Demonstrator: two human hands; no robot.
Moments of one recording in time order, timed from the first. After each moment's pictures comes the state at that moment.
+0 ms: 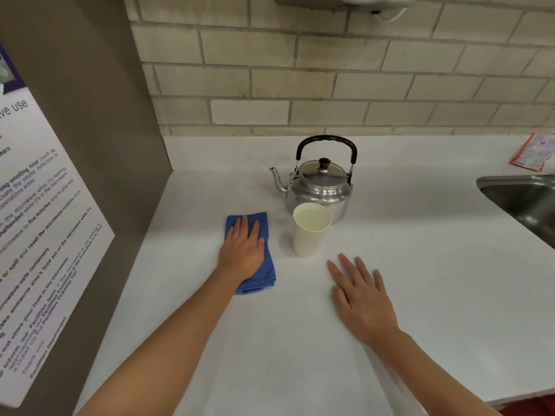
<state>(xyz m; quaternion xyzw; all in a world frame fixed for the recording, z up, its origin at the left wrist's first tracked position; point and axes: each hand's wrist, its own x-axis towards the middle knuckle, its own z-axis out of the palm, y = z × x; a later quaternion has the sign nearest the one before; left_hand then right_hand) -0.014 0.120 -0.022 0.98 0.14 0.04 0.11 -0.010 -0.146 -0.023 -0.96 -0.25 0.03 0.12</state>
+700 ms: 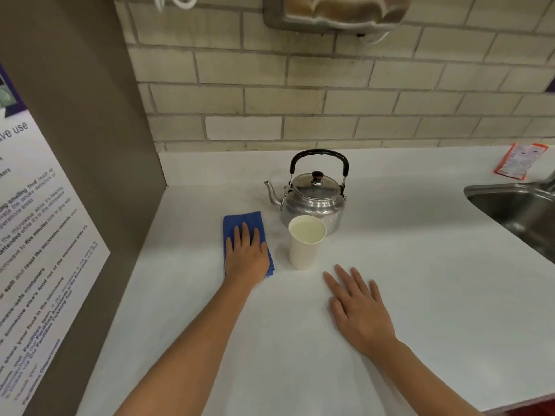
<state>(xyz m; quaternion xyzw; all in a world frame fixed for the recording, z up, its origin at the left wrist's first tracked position) 0.006 0.105 -0.015 0.97 0.20 0.04 0.09 -0.011 -0.145 -0.022 -0.96 -0.24 0.03 0.13</state>
